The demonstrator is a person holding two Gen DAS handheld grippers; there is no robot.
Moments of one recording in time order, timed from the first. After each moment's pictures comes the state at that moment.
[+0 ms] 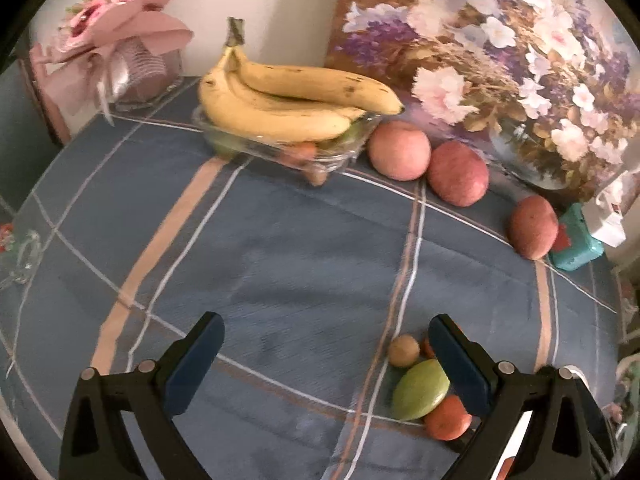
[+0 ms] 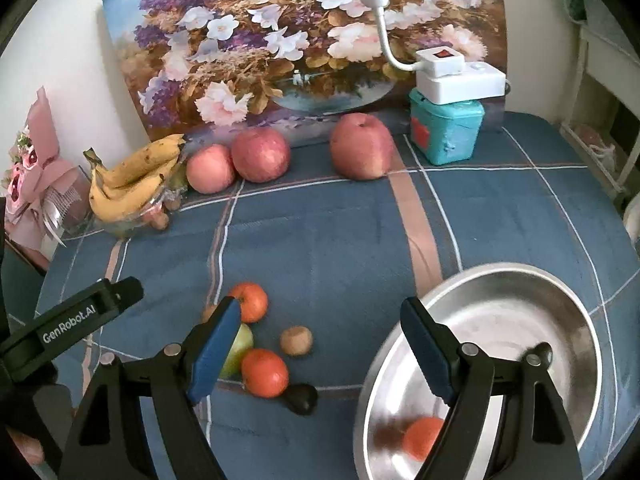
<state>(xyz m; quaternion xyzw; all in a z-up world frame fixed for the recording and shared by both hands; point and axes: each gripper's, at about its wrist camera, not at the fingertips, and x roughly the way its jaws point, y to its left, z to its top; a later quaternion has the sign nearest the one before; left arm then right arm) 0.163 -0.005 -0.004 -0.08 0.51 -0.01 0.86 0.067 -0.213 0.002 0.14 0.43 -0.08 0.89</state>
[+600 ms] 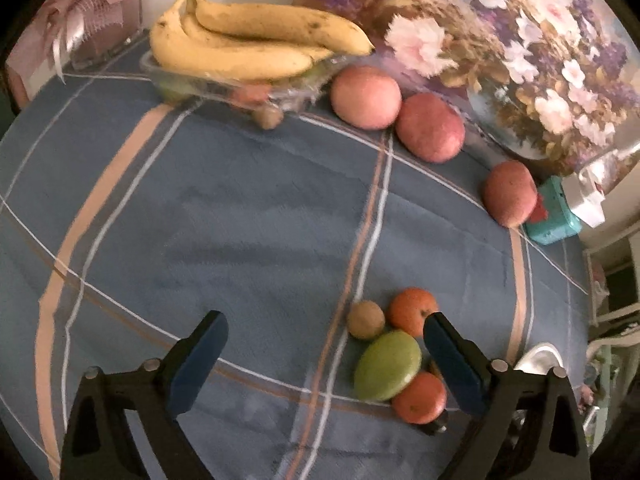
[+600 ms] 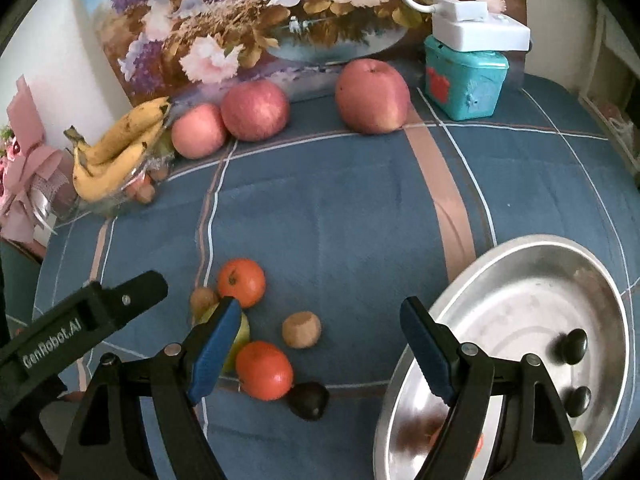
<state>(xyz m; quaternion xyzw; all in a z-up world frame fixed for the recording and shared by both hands) 0.167 -0.024 -0.032 -0.12 0.57 -0.08 0.81 0.089 -0.214 -0.035 0.15 0.49 -0.07 0.86</state>
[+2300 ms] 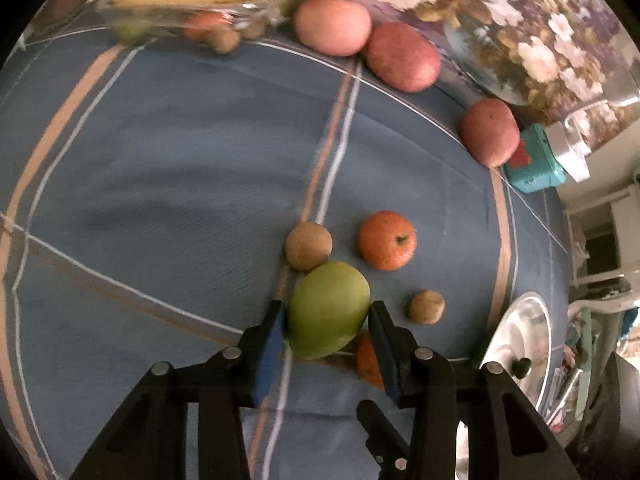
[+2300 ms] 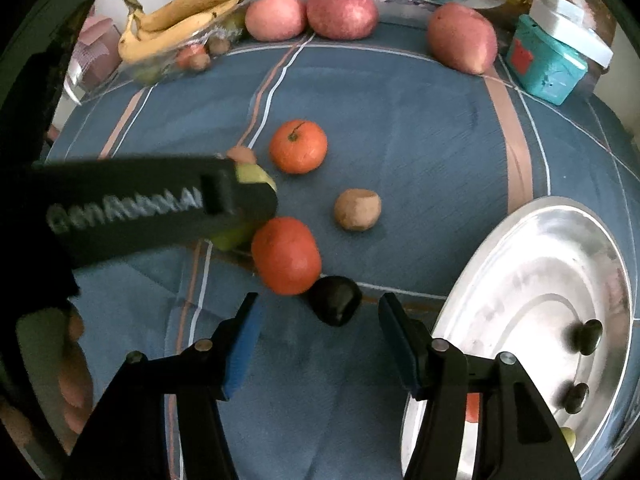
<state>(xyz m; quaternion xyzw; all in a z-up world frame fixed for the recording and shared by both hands) 0.155 -0.041 -0.054 -0.13 0.63 -0.13 0.76 0.068 -0.170 -0.064 0.04 0.58 0.04 0.81</state>
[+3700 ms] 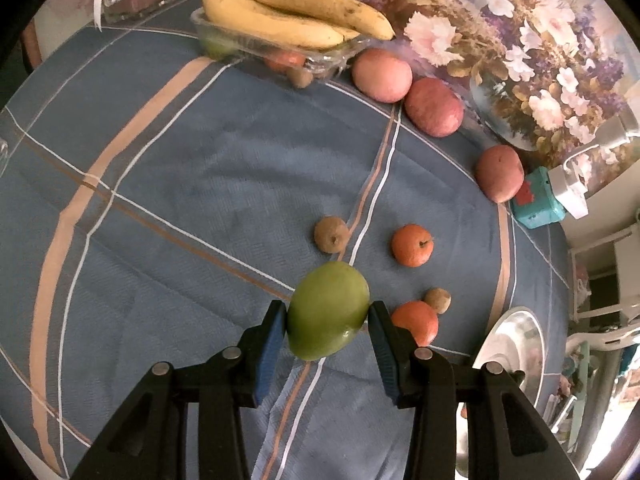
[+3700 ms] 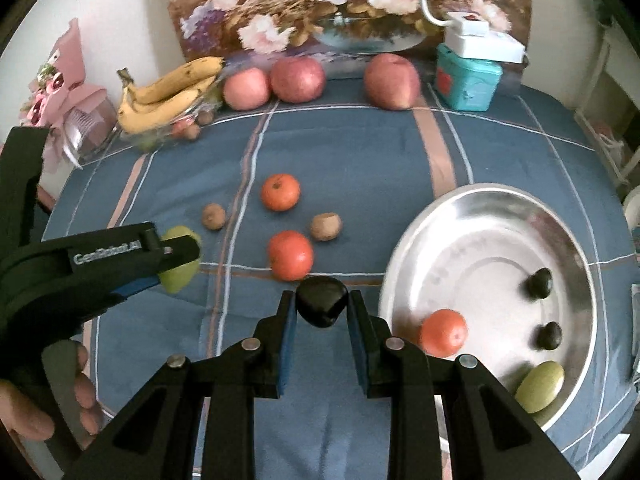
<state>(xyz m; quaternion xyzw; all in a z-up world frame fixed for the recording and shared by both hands) 0.112 -0.003 -0.015 -0.17 0.59 -0.07 0.79 0.013 -0.182 -0.006 0.09 0.50 -0.05 0.86</state>
